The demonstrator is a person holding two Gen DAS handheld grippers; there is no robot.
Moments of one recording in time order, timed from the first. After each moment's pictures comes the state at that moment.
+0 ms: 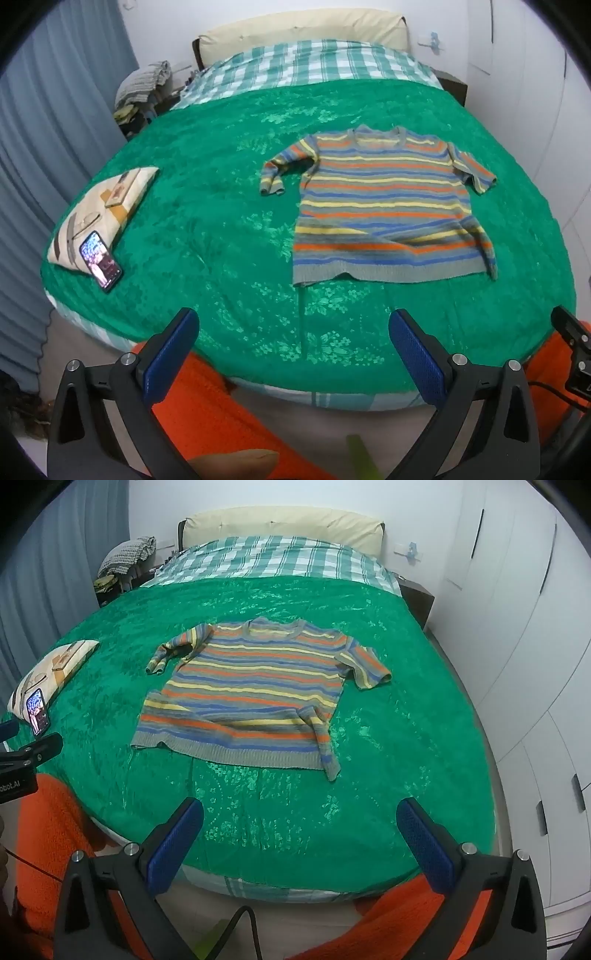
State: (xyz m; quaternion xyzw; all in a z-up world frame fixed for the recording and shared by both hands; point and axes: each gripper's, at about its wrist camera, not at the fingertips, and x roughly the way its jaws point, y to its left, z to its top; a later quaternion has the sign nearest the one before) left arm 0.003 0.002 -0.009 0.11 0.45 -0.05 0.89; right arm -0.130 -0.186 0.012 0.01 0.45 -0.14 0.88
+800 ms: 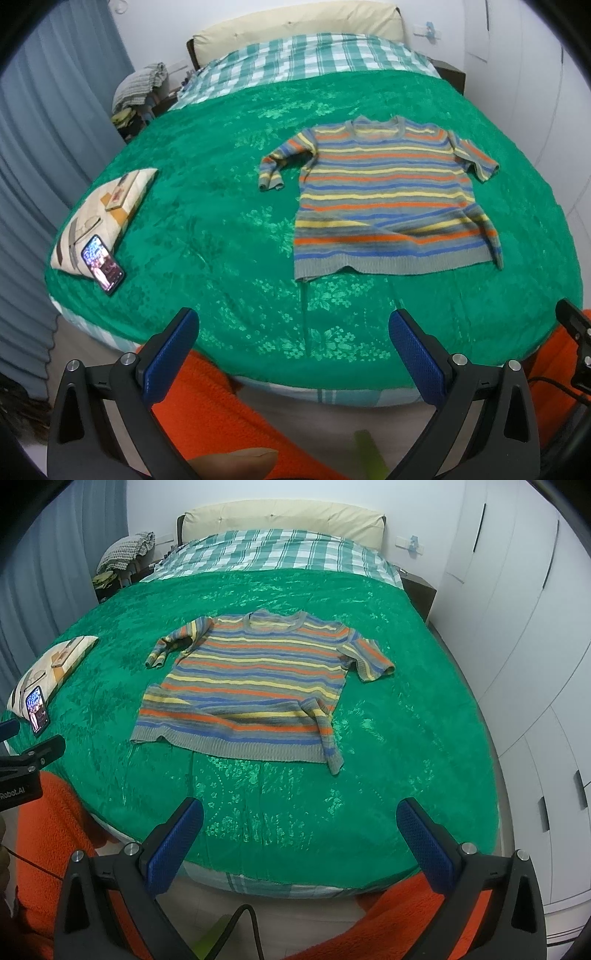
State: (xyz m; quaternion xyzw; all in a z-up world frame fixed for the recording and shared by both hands) left arm 0.003 0.001 -0.017 0.12 0.45 -0.05 0.88; right arm -0.126 -0.185 0.006 0.01 0.47 -0.14 0.87
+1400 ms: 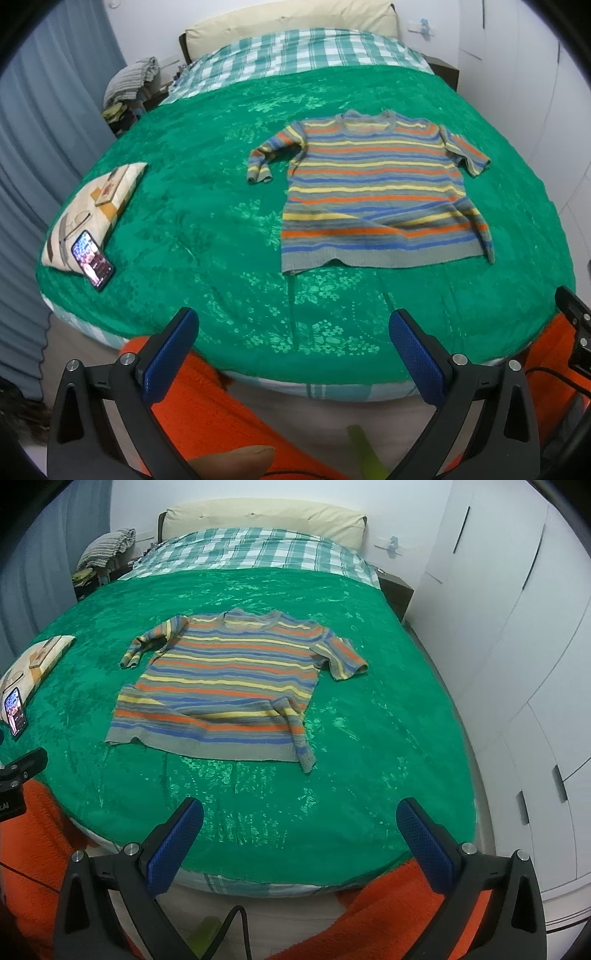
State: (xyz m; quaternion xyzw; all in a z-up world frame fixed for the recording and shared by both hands) left arm 0.001 -0.007 -0.019 0.12 0.46 -0.06 0.88; right arm -0.128 -0.193 0.007 0.00 0.47 -0.19 0.86
